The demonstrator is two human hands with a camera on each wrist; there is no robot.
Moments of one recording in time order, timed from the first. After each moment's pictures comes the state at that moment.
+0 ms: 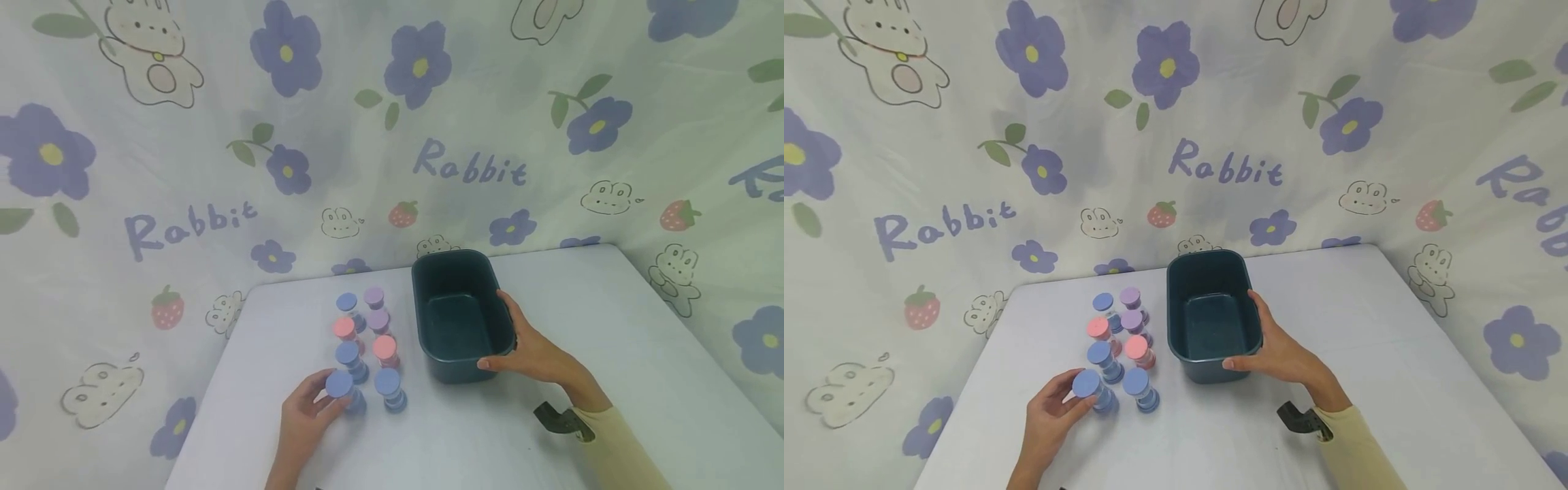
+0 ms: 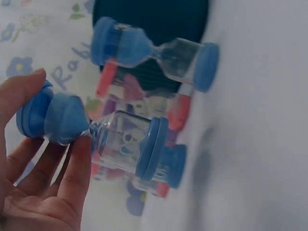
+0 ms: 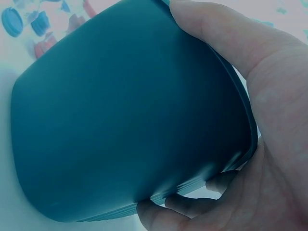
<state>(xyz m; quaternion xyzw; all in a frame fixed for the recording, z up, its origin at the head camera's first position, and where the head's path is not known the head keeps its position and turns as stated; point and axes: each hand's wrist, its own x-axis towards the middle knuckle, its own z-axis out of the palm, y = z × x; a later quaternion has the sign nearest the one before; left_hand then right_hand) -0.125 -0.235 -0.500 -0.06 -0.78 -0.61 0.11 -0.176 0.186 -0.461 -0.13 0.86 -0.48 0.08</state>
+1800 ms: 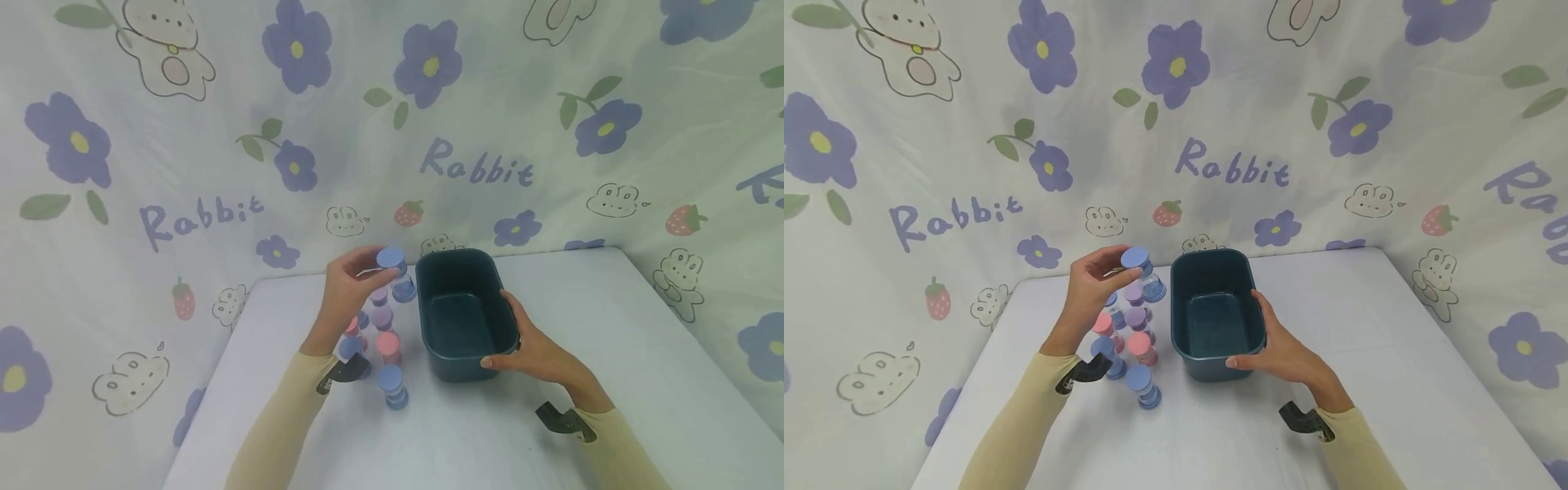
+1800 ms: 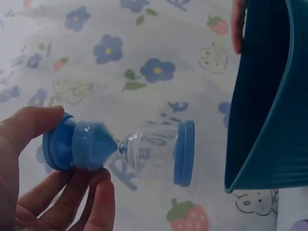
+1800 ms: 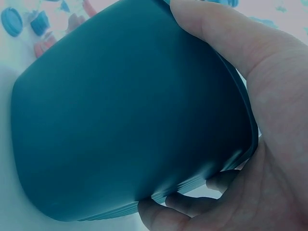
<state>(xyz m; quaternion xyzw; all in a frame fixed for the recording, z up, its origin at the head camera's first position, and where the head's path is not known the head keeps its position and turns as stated) -0.247 -0.152 -0.353 -0.21 -0.75 -0.63 0.08 -0.175 0.185 -0.457 -0.12 0.87 -0.48 0.08</state>
